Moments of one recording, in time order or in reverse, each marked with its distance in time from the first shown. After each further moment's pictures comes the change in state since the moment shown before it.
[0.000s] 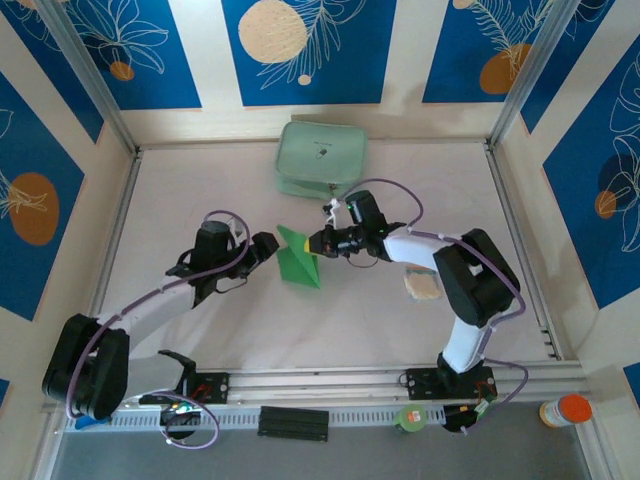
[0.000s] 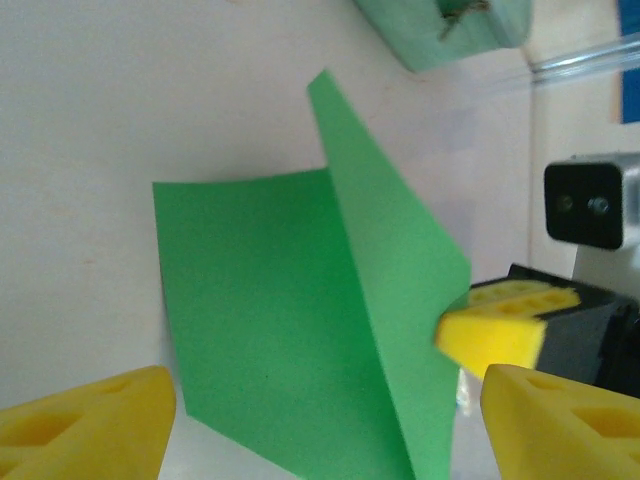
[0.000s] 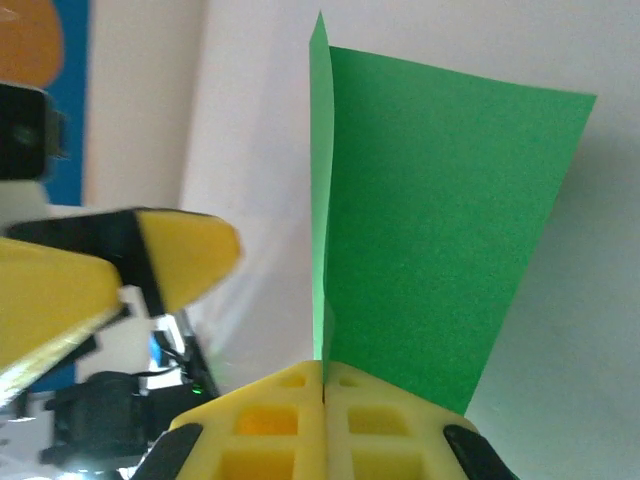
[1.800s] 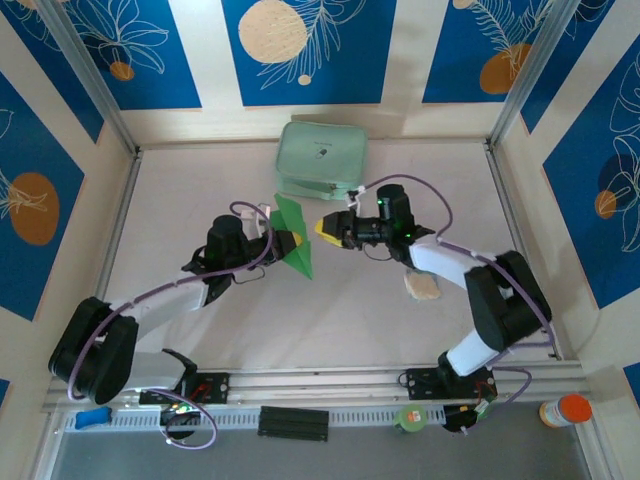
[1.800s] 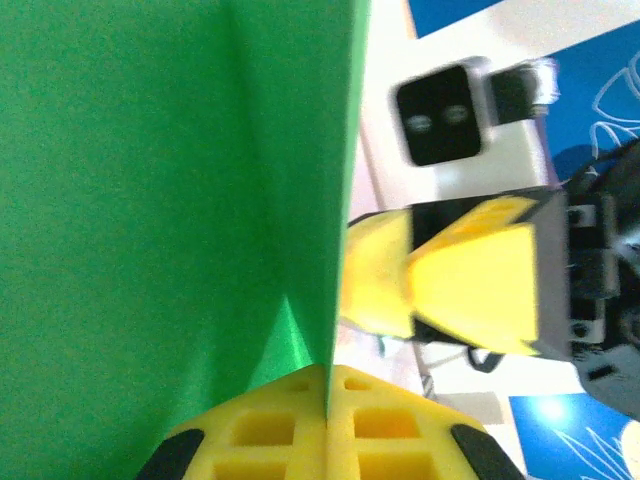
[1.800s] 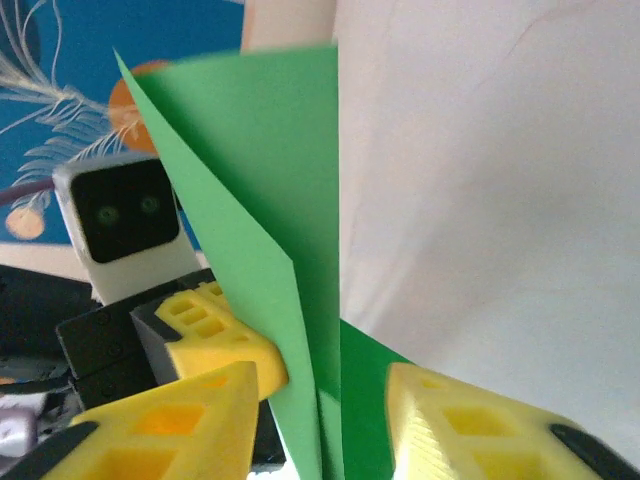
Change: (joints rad) left arm -0.115 0.083 0.054 0.288 0.151 0.022; right arm -0.112 -0.218 -0.132 0.159 -0.070 0.254
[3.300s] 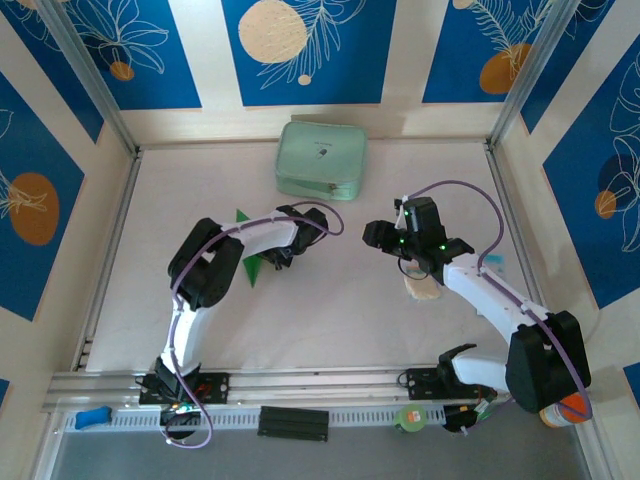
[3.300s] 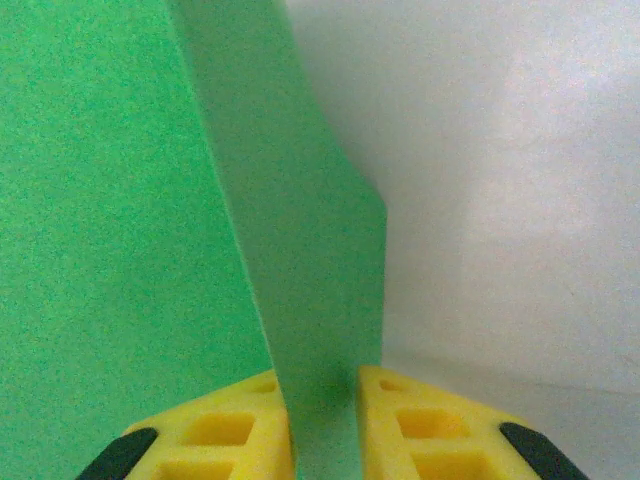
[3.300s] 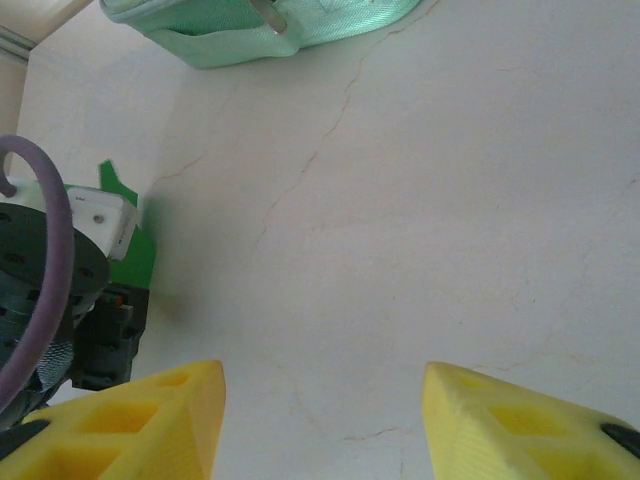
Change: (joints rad) left arm -0.206 0.815 0.875 -1.391 -1.184 0.438; right arm -0.070 -0.318 -0.071 -0.536 0.629 -0.339
